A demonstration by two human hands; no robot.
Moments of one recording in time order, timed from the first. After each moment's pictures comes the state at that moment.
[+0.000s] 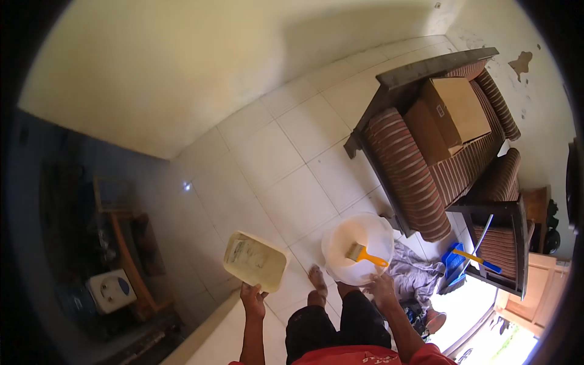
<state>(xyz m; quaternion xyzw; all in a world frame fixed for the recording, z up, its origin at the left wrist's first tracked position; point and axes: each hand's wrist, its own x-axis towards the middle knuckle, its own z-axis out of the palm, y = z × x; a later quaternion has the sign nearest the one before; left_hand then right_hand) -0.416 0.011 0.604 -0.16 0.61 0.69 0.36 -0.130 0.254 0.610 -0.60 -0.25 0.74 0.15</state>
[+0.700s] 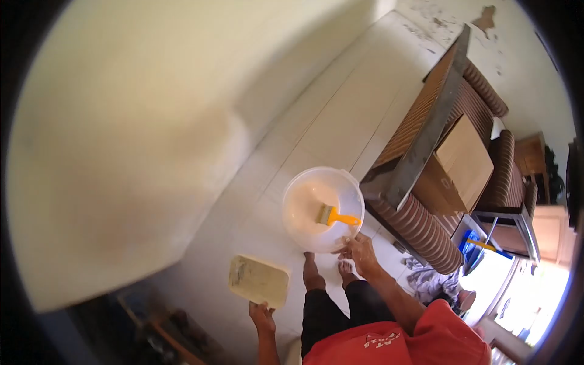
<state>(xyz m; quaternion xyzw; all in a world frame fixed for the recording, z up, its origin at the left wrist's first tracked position) -0.729 0.341 0.600 -0.11 0.68 0.58 0.42 -0.510 0.619 0.632 -0.55 -0.25 0.76 0.26</state>
